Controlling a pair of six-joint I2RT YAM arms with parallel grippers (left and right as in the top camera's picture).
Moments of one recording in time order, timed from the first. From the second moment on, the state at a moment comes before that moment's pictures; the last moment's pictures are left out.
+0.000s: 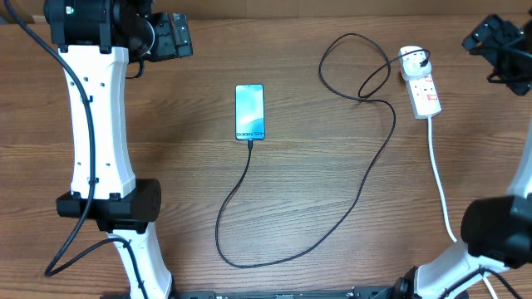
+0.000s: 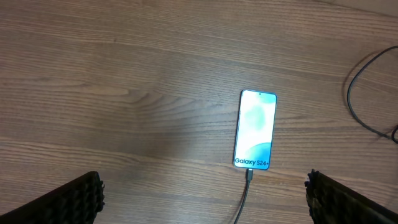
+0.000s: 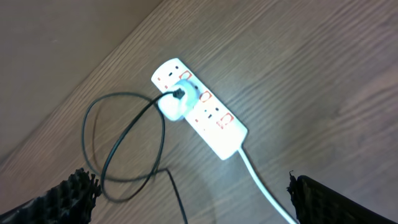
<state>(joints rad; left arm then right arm) -0.07 2.12 2.71 -1.67 0.02 -0.26 -0.33 1.89 2.09 -1.20 -0.07 0.42</state>
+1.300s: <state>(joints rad) -0.07 2.12 2.71 -1.67 0.01 -0.26 -0.33 2.30 2.03 -0.93 0.06 0.41</state>
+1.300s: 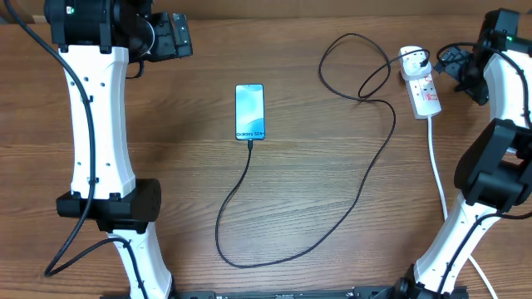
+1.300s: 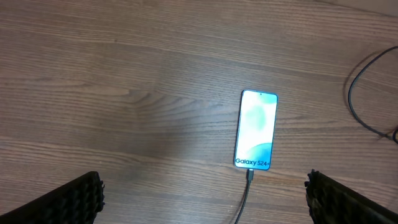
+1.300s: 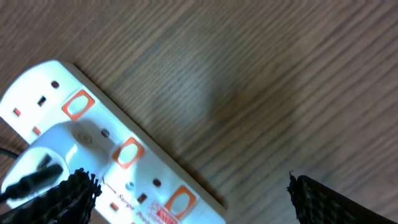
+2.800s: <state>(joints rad) -0.07 2.12 2.71 -1.67 0.01 -0.26 -0.33 2.31 1.88 -0.75 0.01 0.36</state>
